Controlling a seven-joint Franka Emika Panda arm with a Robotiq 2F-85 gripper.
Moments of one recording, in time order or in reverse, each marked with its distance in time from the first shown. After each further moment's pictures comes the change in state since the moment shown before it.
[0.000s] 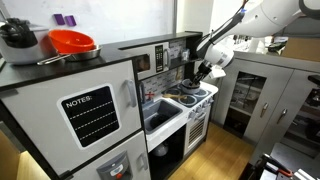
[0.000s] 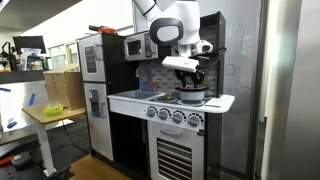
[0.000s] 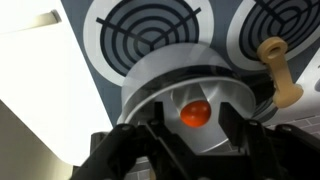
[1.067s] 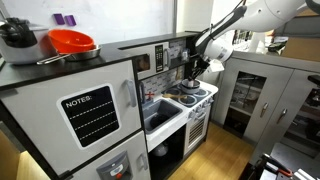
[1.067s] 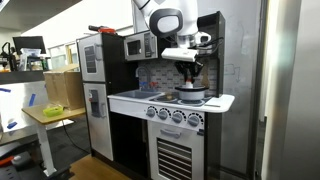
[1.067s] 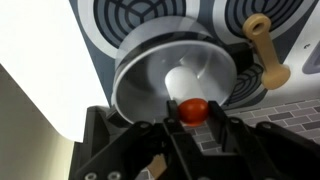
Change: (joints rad) arm 0.016 -0.044 -0.002 0.016 -0.081 -0.023 0.087
